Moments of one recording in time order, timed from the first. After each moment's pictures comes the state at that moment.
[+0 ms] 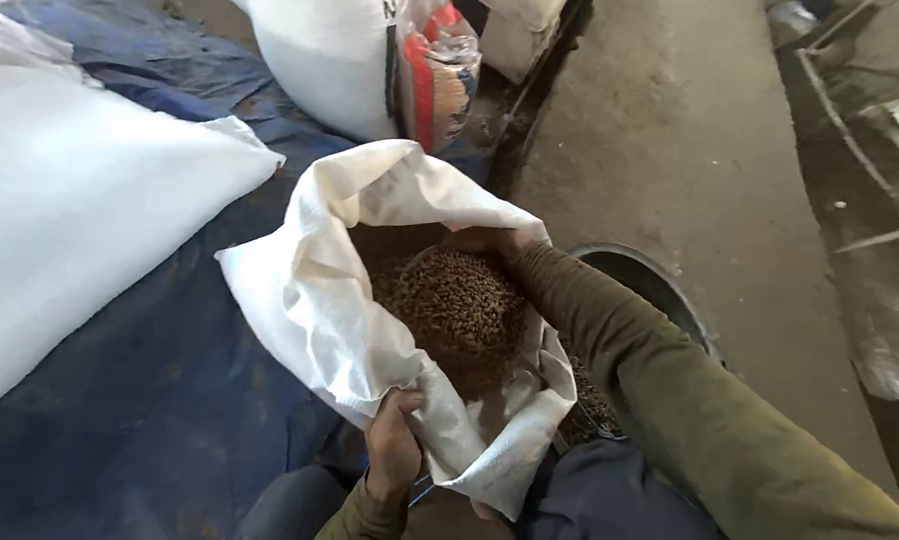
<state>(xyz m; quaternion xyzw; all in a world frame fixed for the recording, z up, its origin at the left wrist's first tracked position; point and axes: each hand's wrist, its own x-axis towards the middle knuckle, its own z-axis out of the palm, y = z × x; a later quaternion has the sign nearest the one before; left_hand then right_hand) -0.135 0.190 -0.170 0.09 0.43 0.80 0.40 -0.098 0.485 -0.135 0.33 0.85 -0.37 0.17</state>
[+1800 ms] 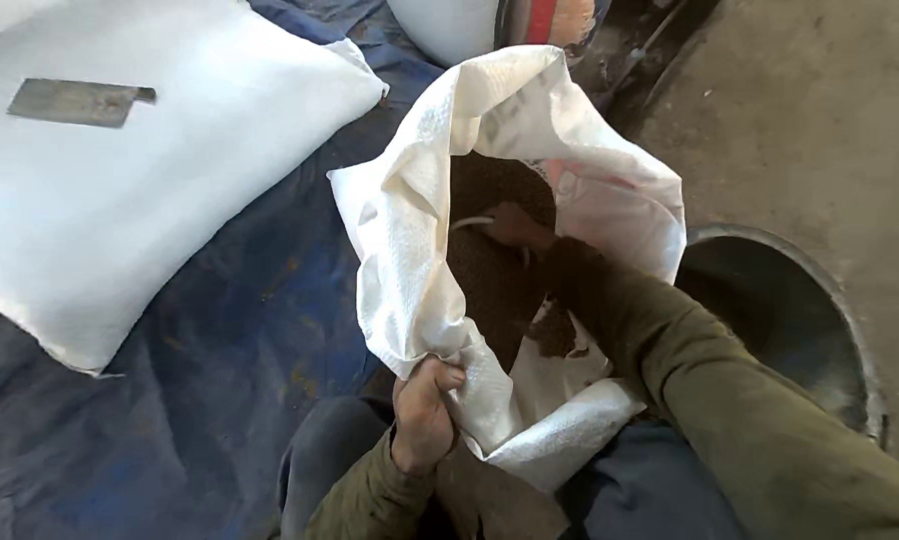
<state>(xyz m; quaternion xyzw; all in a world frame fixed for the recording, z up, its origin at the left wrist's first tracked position) -0.156 0.146 -0.146 0.09 0.42 0.82 0.37 -0.155 0.456 -0.272 0.35 0.86 -0.32 0.20</state>
